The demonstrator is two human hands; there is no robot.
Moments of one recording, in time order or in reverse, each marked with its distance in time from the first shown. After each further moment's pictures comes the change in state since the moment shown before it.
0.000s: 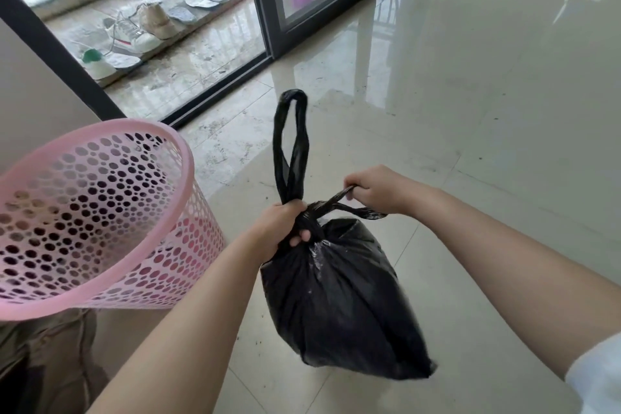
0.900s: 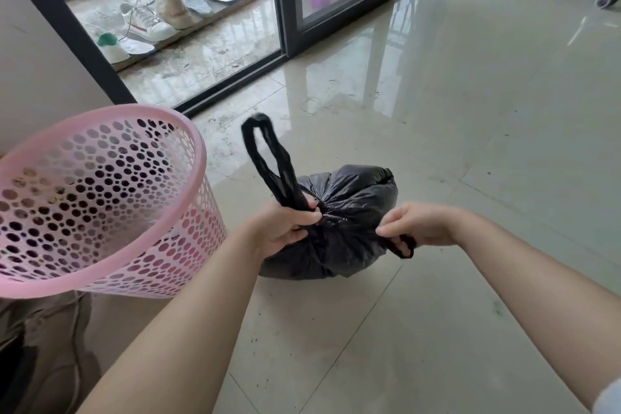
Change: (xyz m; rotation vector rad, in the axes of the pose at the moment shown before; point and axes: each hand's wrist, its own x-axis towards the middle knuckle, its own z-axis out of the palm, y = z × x) left_hand 0.011 -0.011 -0.015 -0.317 -0.133 0.058; right_hand -0.010 0.046 0.017 0.731 -0.438 0.217
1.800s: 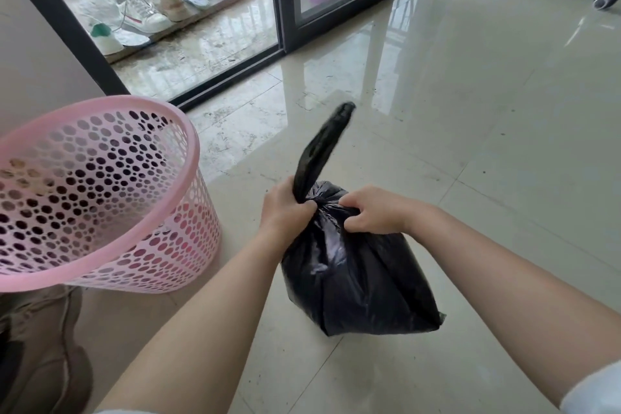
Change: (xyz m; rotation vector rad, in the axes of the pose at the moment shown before) left_hand 0.011 -0.006 0.024 0.559 0.509 0.386; right_hand 0.011 -0.040 0.032 -0.745 0.254 -0.206
